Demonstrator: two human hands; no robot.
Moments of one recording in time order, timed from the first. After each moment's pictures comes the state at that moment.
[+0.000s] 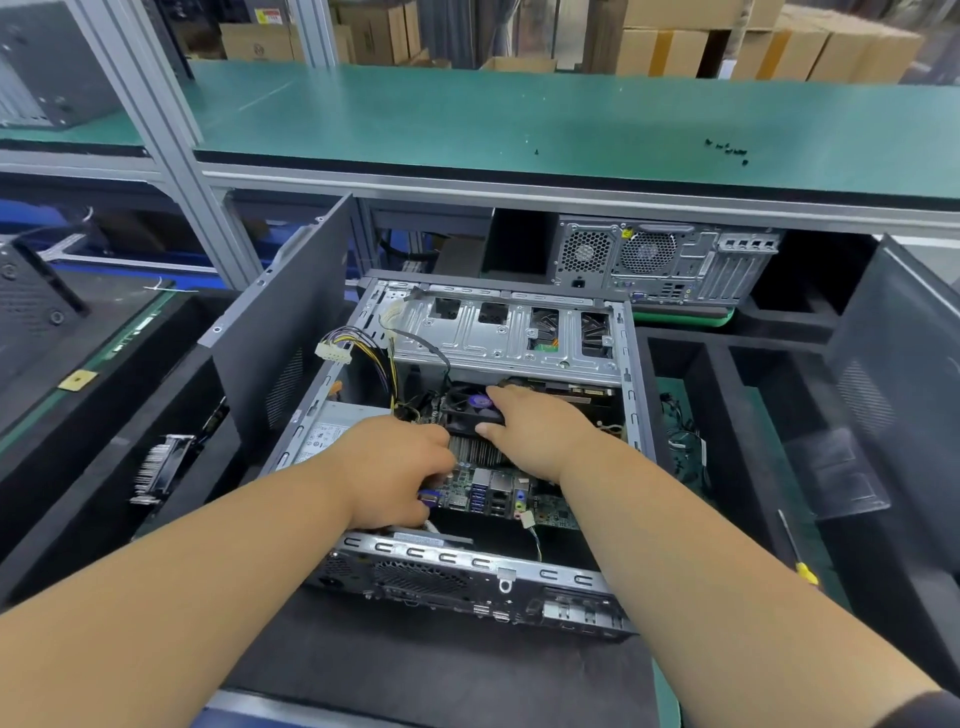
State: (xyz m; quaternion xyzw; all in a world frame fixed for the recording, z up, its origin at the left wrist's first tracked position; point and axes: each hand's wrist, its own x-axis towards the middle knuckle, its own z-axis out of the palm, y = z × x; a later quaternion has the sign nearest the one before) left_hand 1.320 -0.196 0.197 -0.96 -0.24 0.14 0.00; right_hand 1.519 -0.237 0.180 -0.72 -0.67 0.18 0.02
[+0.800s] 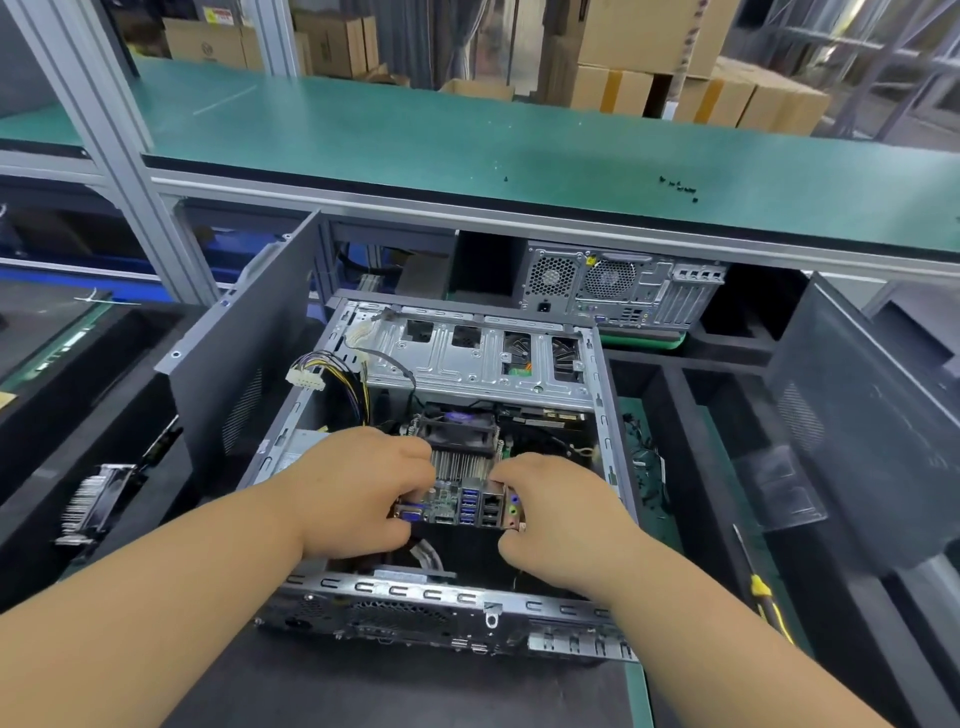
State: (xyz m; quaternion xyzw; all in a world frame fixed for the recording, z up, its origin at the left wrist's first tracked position) left_hand 1.307 -0.191 0.214 -0.98 -0.17 0.01 -0.04; right_hand 1.506 -0.318 0.209 -0.73 -0.67 0.16 0.08
